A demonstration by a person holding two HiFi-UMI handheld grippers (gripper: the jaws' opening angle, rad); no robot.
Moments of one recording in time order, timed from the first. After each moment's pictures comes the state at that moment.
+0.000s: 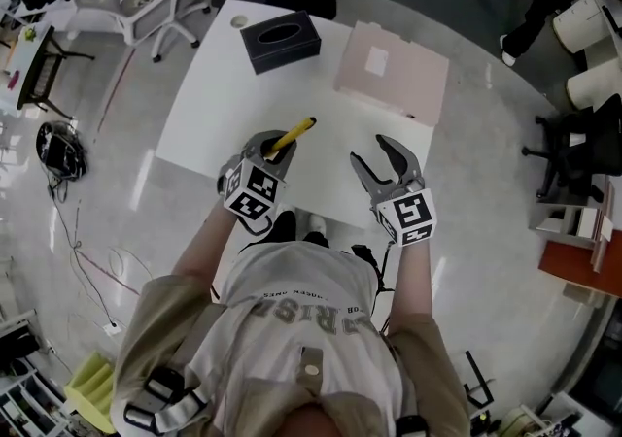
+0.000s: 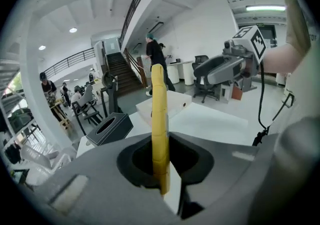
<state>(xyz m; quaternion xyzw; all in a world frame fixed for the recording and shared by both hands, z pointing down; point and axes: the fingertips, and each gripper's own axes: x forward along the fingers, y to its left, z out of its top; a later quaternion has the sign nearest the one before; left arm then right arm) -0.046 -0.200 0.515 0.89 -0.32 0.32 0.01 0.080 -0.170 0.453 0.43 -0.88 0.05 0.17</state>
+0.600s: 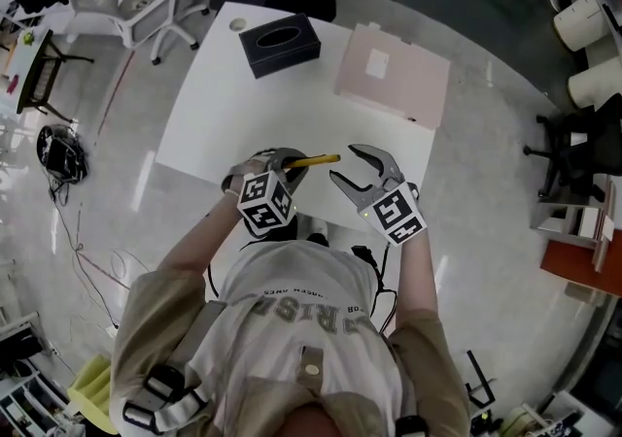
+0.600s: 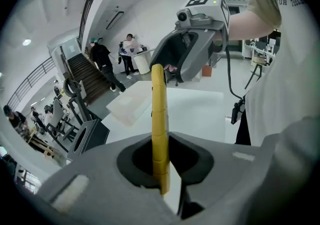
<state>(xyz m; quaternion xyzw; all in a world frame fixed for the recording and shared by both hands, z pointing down) -0.012 -0.164 0.553 0.89 -0.14 0.42 -0.07 0.028 -0.157 0.480 0.29 -0.92 0.03 0.27</state>
